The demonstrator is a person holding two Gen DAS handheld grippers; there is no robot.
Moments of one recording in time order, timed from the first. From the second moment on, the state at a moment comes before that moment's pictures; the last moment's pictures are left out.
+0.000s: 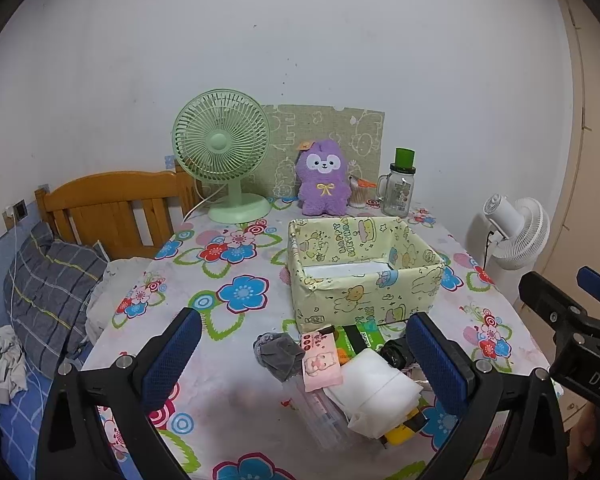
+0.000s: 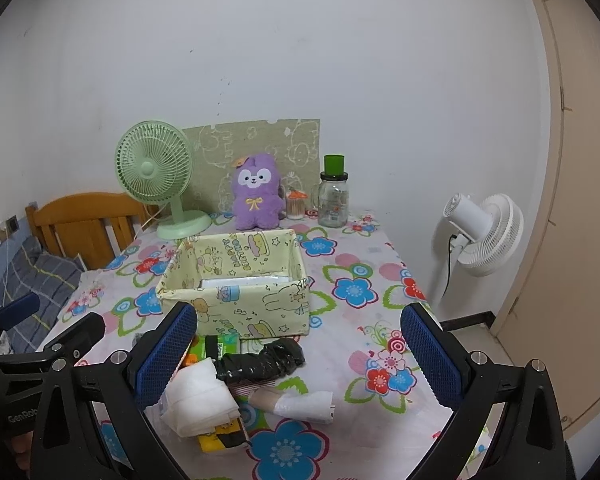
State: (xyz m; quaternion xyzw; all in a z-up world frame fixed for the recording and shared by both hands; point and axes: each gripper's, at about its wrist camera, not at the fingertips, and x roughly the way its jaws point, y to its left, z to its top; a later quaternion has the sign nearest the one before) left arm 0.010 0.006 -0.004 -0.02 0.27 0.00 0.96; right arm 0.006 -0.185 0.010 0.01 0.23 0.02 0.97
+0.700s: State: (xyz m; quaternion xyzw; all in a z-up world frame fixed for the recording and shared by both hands) left arm 0.008 0.008 -0.009 -0.01 0.27 -0.01 0.96; right arm 0.003 -0.184 0.008 0.01 0.23 0.02 0.97
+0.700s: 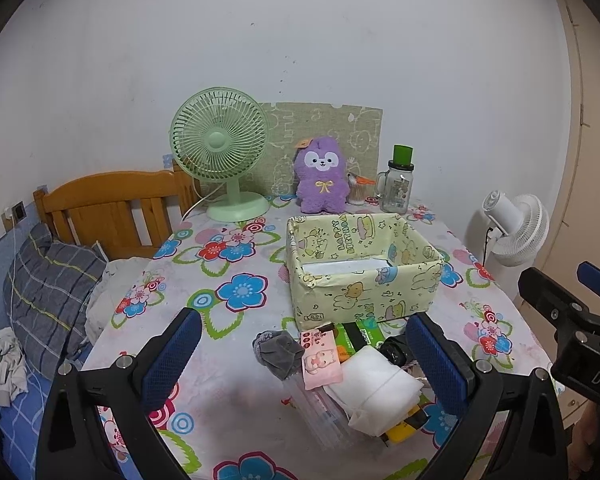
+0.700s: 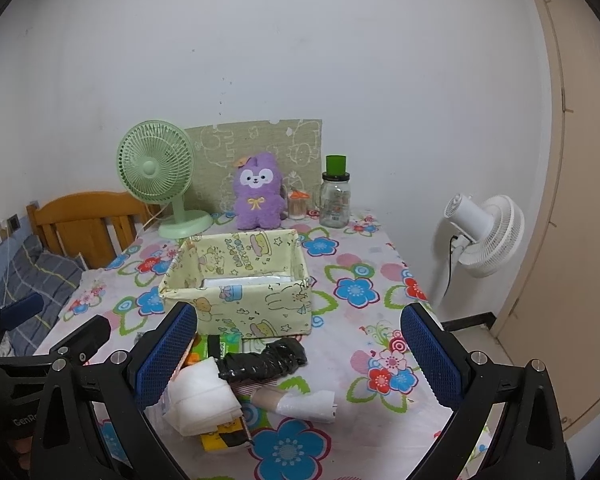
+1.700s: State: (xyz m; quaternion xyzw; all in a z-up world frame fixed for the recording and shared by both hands) left arm 0.007 0.010 -0.006 -0.01 0.26 -0.01 0.96; right arm 0.002 -0.185 0.009 0.01 0.23 0.02 0.97
